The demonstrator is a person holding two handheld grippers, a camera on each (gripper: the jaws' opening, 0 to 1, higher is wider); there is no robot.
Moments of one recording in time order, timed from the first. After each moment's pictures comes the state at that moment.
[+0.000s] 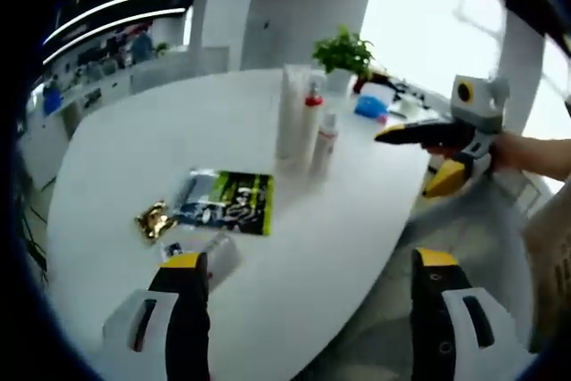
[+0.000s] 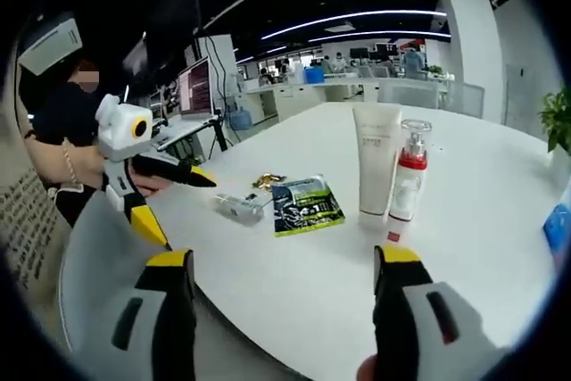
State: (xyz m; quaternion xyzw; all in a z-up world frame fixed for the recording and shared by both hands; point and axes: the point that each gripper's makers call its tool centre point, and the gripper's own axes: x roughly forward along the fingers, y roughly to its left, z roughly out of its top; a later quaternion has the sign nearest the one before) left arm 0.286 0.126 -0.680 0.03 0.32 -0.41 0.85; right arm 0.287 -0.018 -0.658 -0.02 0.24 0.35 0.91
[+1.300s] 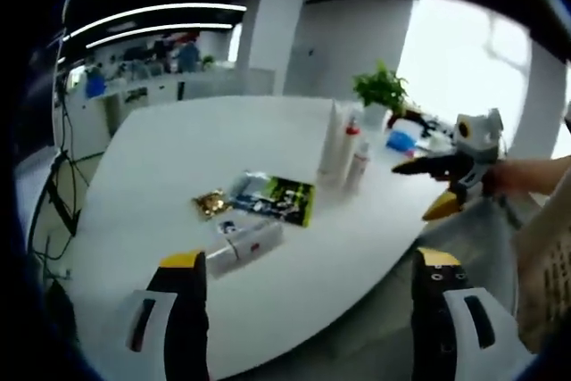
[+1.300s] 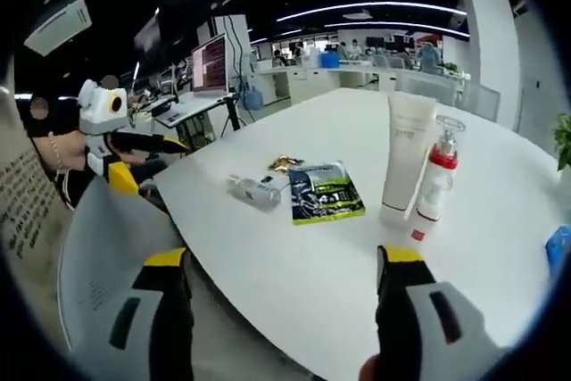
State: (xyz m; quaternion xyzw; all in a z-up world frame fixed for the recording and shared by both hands) left arm 0.267 0.191 -0.653 -0.02 0.27 -0.33 0.90; right arm 0.284 0.013 -0.671 -0.06 0.27 0.39 0.88
